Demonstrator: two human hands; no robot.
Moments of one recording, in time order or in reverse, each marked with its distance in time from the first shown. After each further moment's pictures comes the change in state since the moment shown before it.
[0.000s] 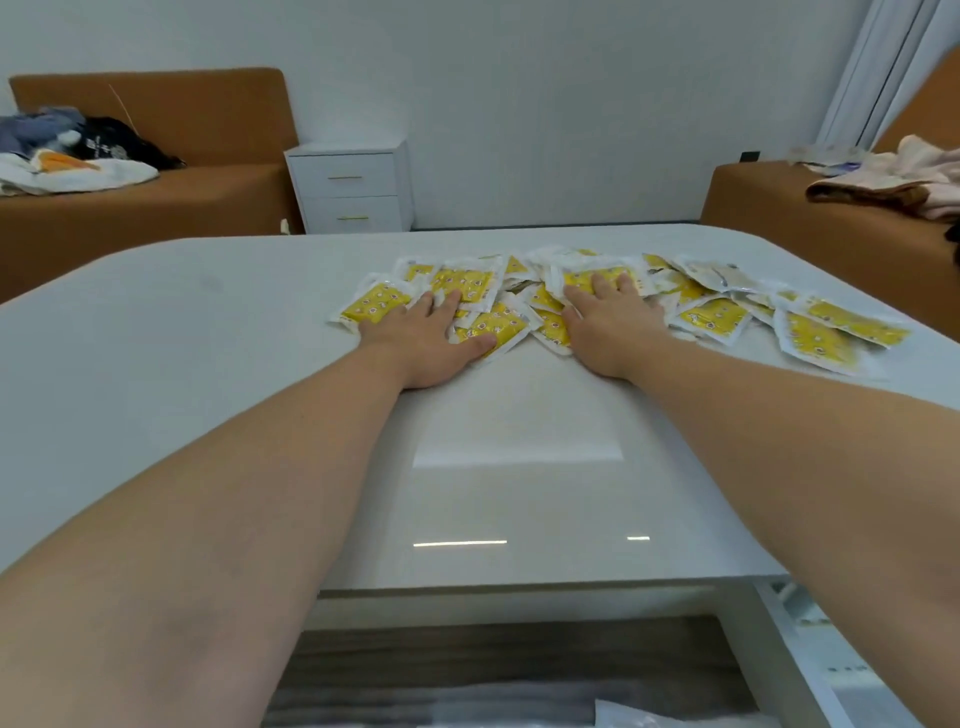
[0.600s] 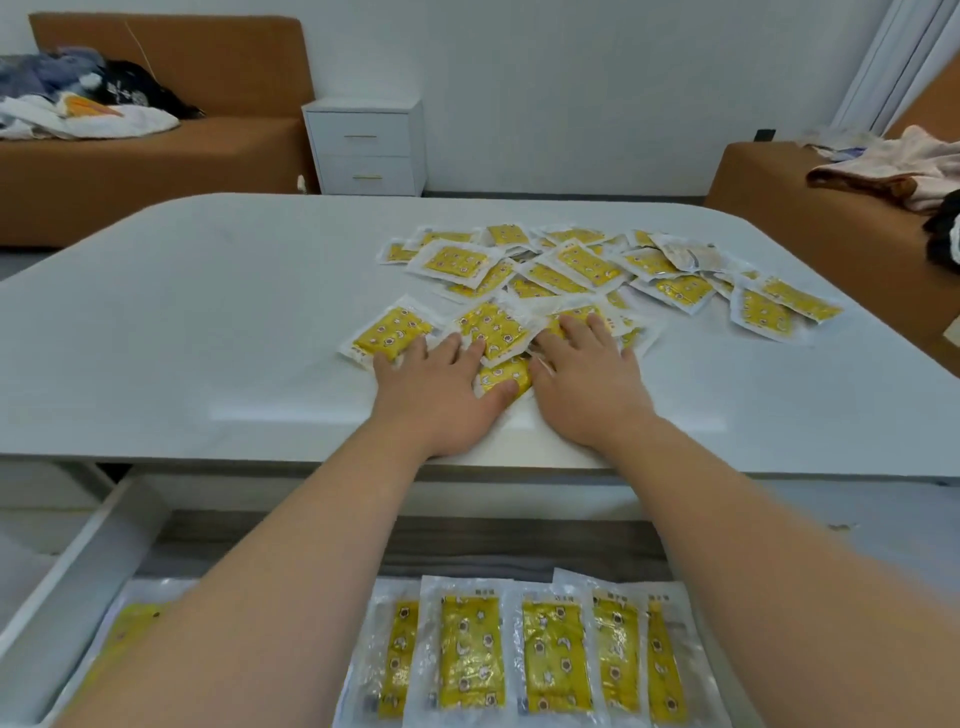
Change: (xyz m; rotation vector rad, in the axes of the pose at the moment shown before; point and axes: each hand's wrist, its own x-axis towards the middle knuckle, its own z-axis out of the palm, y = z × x) left_hand -0.177 0.051 0.000 0.018 -0.020 0.006; right_hand -0.168 -0.040 -0.014 0.126 0.009 -0.109
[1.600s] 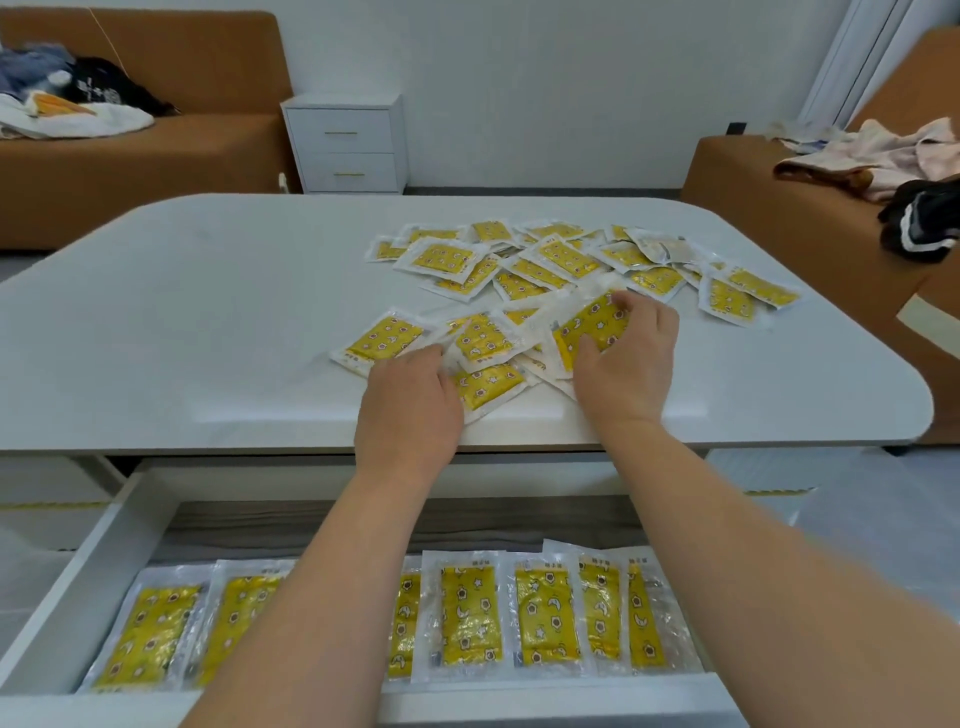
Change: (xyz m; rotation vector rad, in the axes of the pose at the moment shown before) left_hand -0.070 0.009 -0.016 -0.459 0.495 -0.121; right_hand -0.044 -0.006 -0.032 0.548 0.565 0.346
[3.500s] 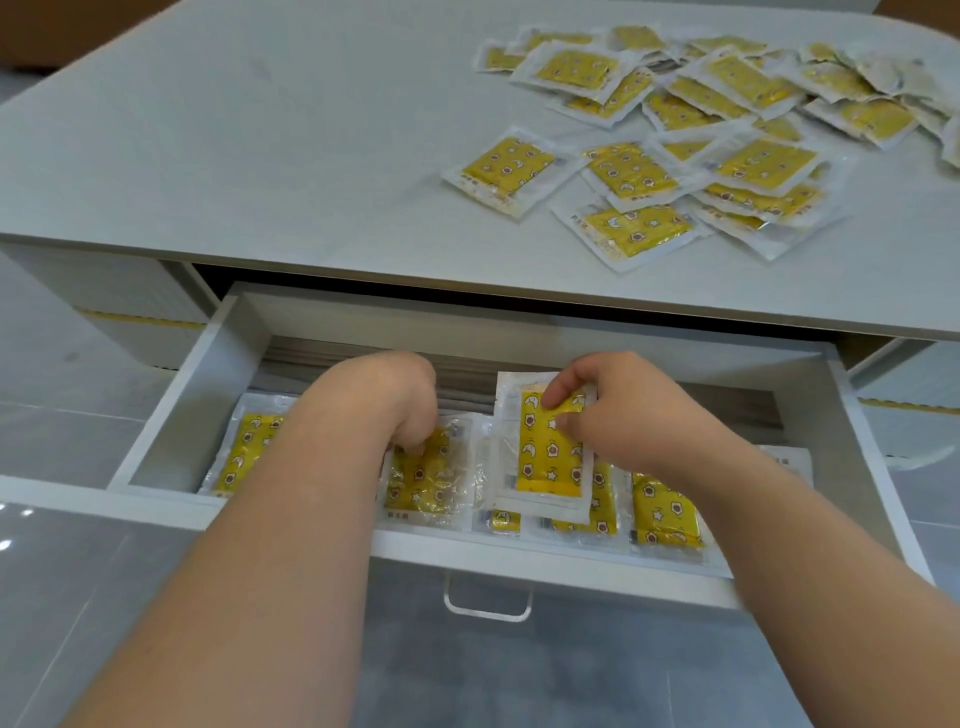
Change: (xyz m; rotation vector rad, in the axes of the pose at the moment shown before) left_hand -0.048 -0.116 -0.038 0.578 -1.169 -0.248; right_hand -0.145 -0.030 0.027 -0.217 -1.078 0.170
